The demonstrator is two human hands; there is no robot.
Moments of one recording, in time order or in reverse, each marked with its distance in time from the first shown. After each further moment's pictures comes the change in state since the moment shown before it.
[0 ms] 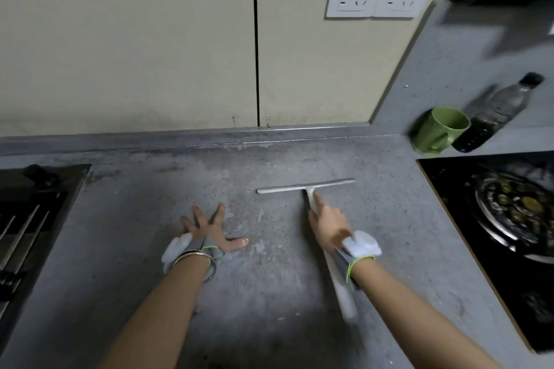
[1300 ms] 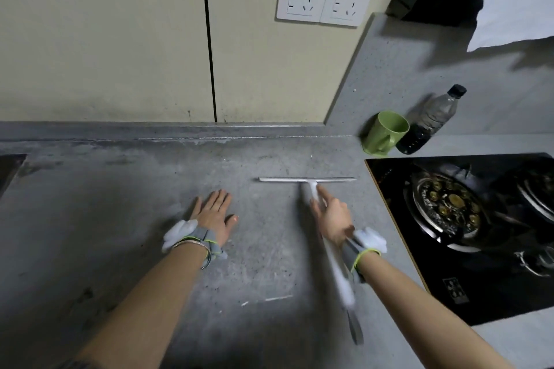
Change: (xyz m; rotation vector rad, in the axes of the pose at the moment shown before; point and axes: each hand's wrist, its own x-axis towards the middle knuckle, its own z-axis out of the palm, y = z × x) left_hand 0.000 0.091 0.033 0.229 0.298 0.347; right_hand -0.005 0.095 -0.045 0.200 0.236 0.059
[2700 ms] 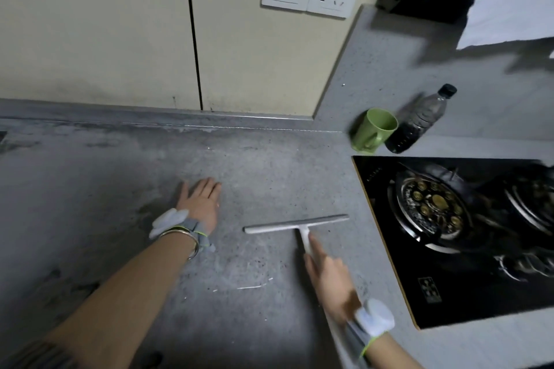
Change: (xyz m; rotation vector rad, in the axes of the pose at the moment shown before) left_hand -0.007 0.034 -0.011 0.124 -0.007 -0.040; right_hand -0.107 0.054 -0.016 -0.212 -0.220 -0.067
